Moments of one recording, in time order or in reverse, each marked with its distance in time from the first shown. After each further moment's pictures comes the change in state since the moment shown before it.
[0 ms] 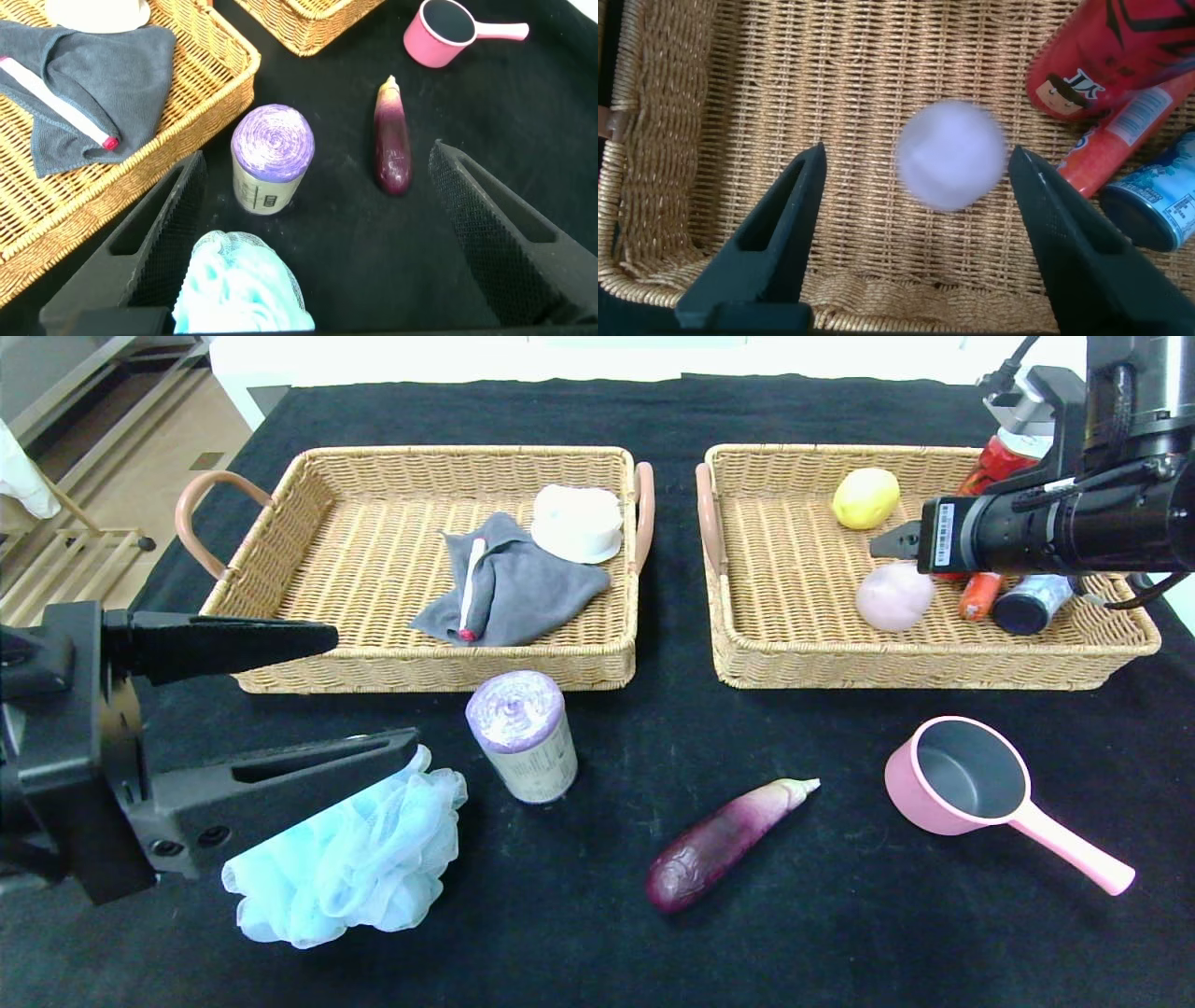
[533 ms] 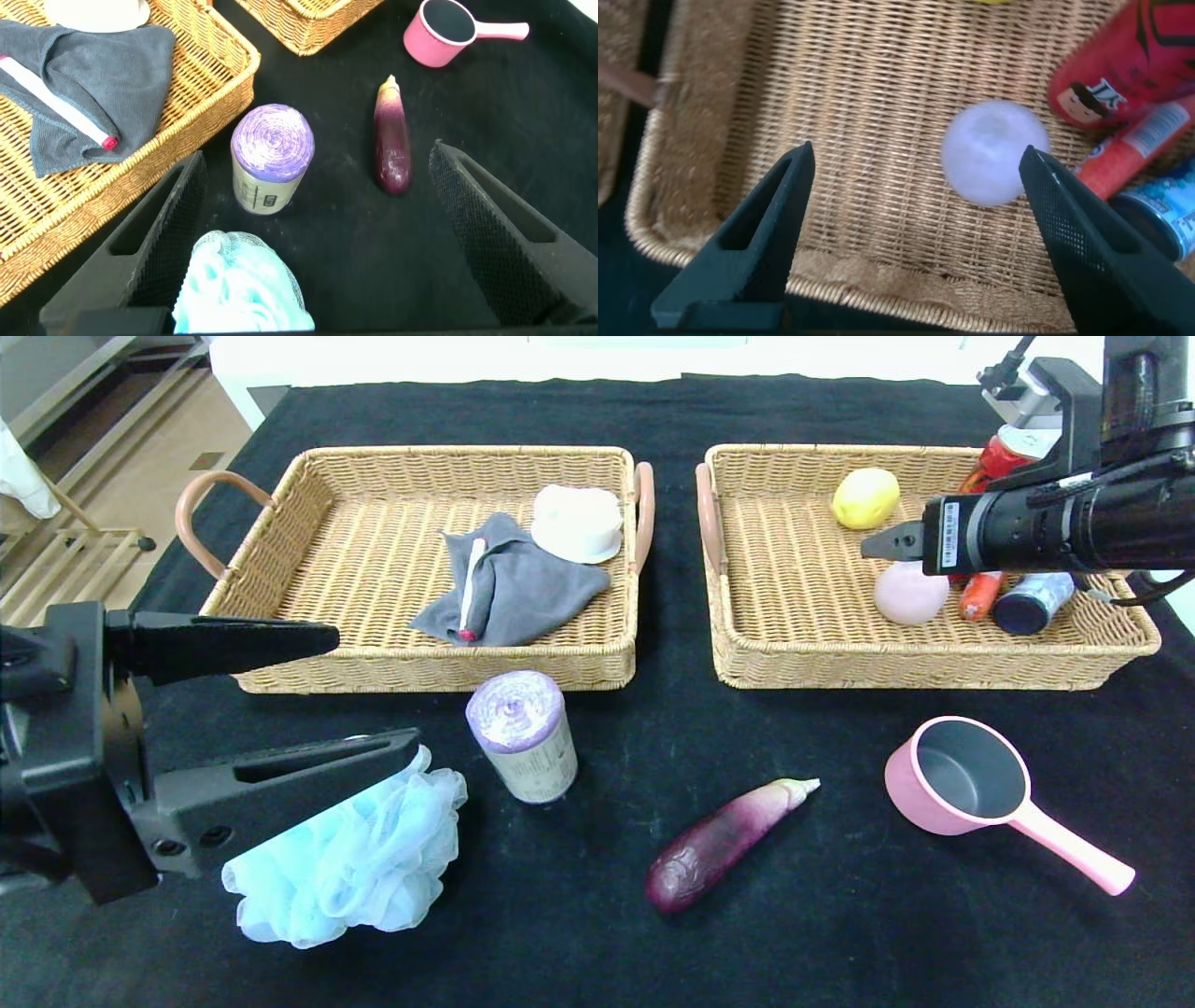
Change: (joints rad) left arm 0.000 0.001 0.000 0.000 0.000 0.000; right arm 0.007 -0.032 0.015 0.012 0.073 -0.065
